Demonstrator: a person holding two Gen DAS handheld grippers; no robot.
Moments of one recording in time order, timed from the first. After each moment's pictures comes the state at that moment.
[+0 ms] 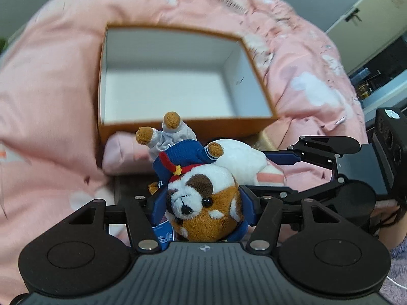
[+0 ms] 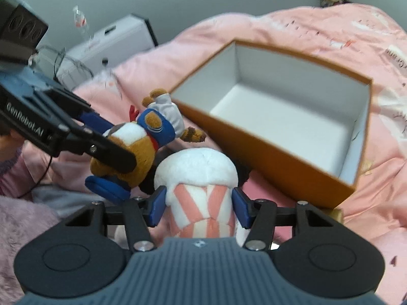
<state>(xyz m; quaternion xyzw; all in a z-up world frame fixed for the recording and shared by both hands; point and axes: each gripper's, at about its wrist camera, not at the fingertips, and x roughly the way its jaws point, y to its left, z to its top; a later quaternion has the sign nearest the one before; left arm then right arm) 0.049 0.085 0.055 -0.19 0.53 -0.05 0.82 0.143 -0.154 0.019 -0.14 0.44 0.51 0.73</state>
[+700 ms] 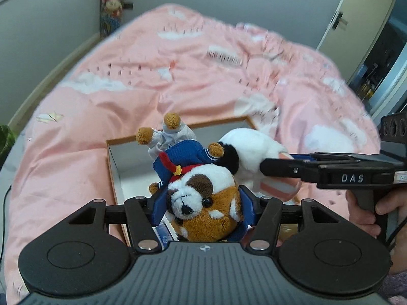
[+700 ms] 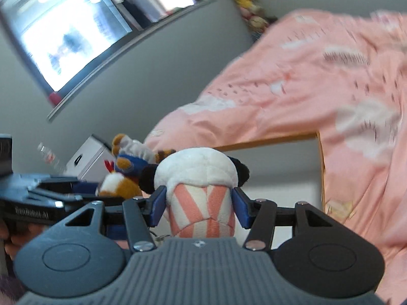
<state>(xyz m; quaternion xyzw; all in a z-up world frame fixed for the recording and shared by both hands) 0.156 0.110 0.096 -0.09 0.46 -0.04 0.88 0.268 -0.150 0.063 0.12 0.41 0.40 0.81</state>
